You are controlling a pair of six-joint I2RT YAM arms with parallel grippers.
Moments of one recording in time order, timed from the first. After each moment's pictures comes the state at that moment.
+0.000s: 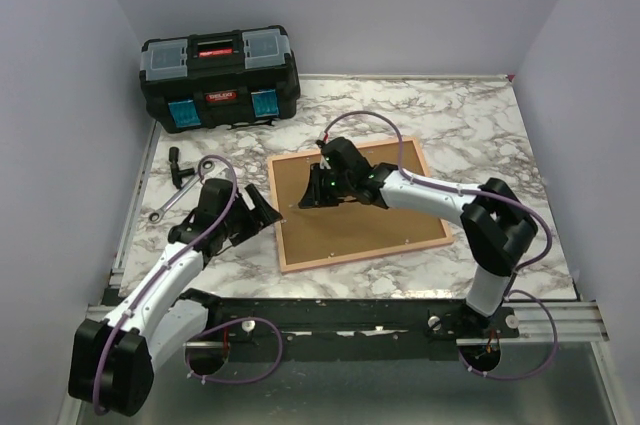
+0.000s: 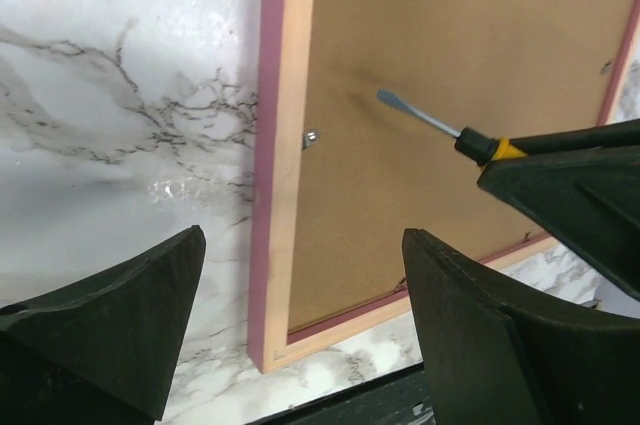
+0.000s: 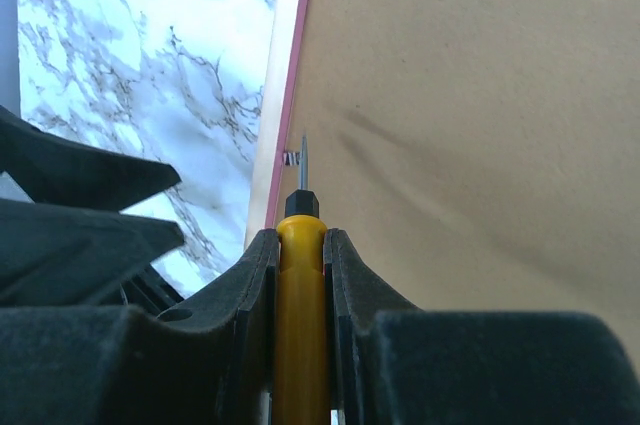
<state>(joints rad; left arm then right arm) -0.29 0.88 0.47 -0.34 0.20 -0.83 0.84 1.76 1.19 -0.17 -0.19 0.67</state>
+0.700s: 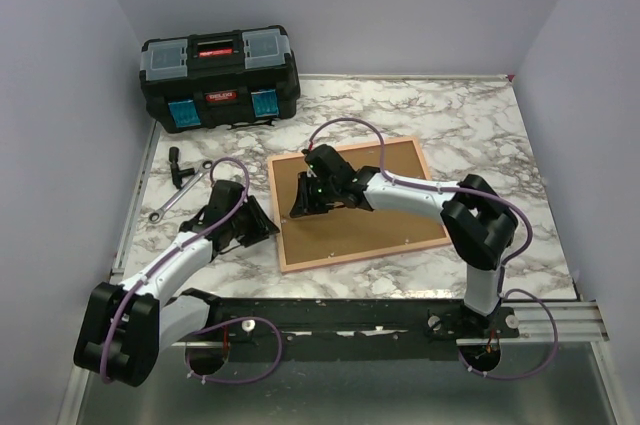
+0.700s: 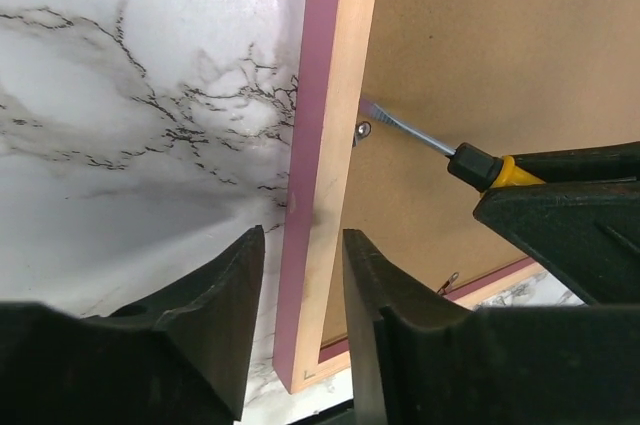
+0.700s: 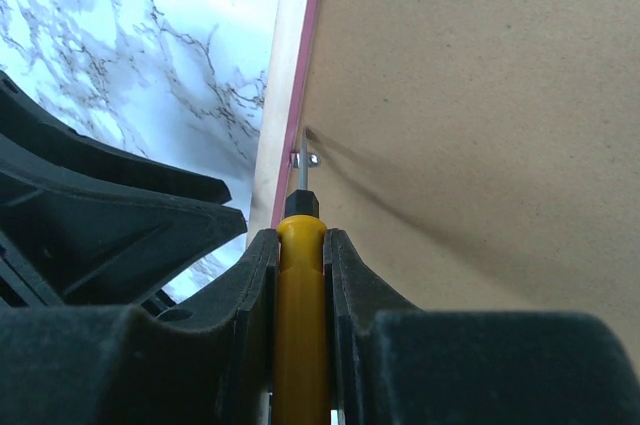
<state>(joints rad) -0.30 1.07 0.44 -0.26 0.23 -0.81 0.90 1.89 1.28 -0.21 -0.17 0.68</state>
